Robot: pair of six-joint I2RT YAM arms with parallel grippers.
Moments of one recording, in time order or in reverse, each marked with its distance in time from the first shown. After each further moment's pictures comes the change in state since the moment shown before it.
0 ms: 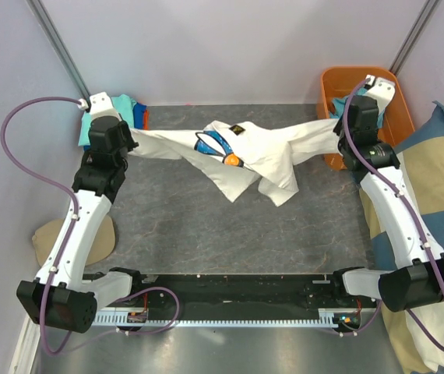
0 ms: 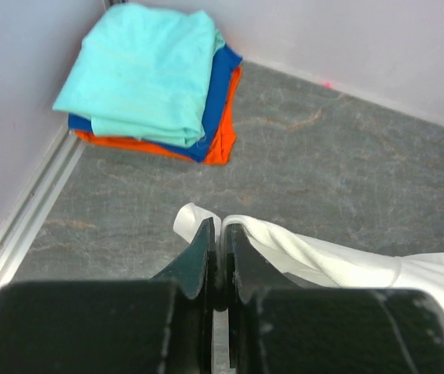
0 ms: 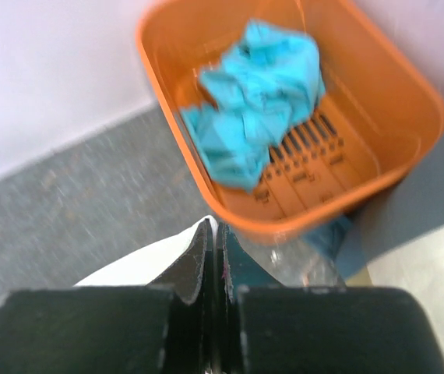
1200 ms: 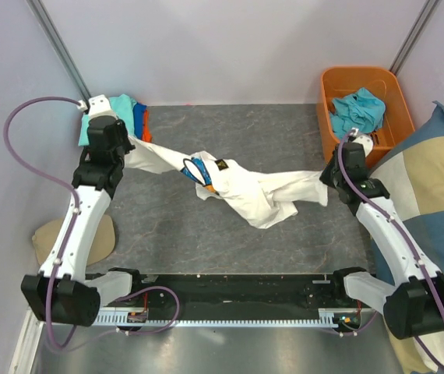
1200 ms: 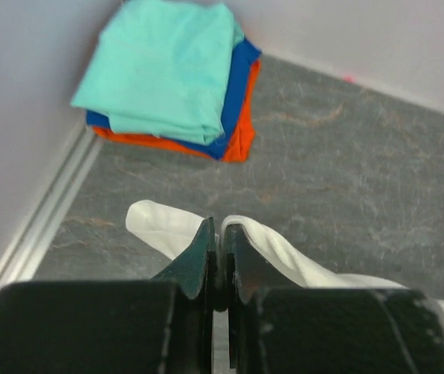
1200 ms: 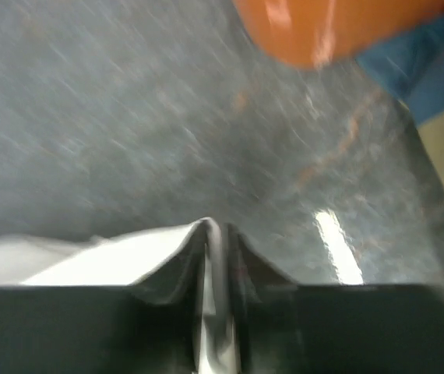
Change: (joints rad) left arm 0.066 0.007 0.018 -0.023 0.040 0.037; right arm -0.021 -0.192 -0.410 -0.023 -0.304 0.175
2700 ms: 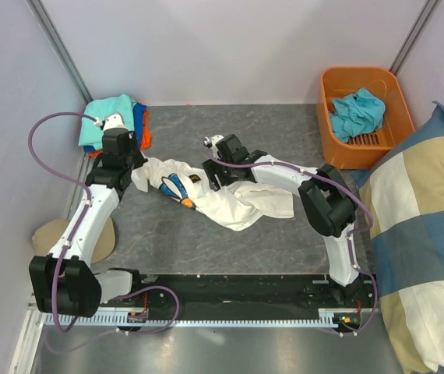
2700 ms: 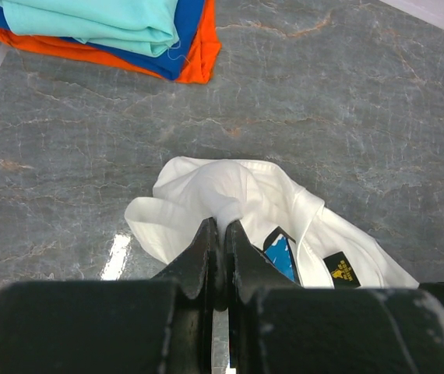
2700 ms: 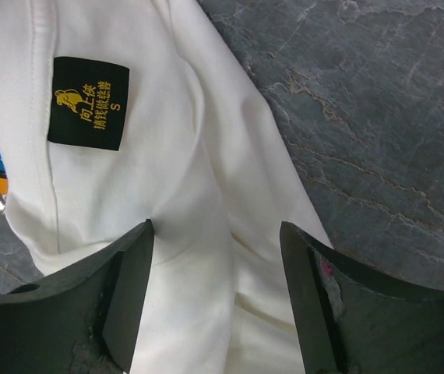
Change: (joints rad) left arm 0.005 0.089 -0.169 0.063 0.154 -0.145; right arm 0.561 0.977 0.601 0.148 -0.328 -0.390
